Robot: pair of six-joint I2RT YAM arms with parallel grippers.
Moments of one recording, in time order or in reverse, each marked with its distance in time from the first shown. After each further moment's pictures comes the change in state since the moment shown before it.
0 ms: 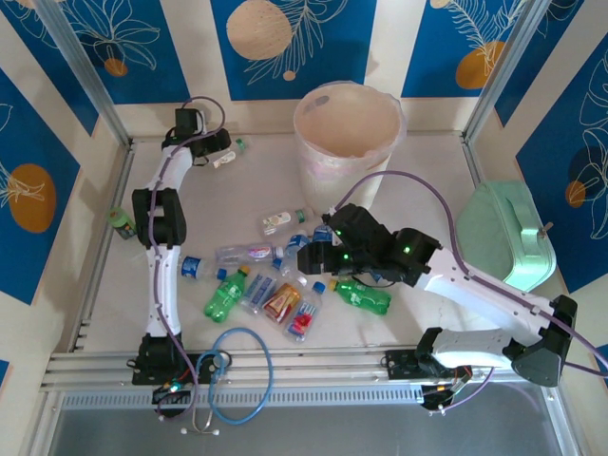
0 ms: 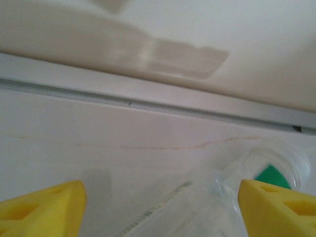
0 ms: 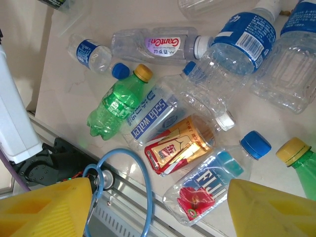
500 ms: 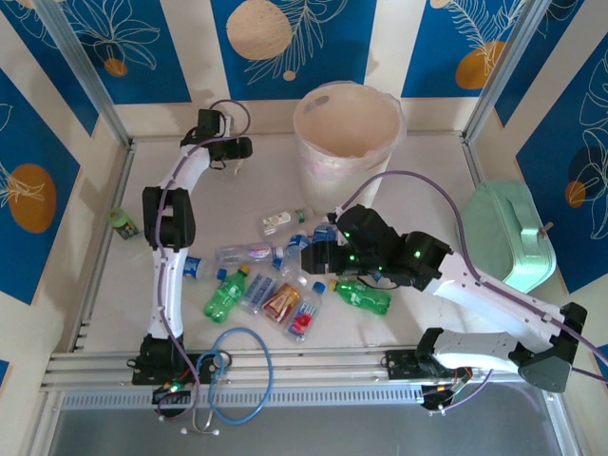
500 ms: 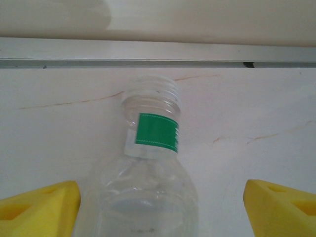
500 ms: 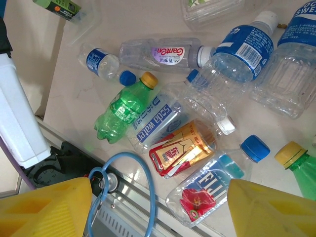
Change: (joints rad) left arm -0.103 -0.070 -0.071 -0.072 -0.038 0.115; right arm 0.005 -0.055 -0.010 0.005 0.019 0.000
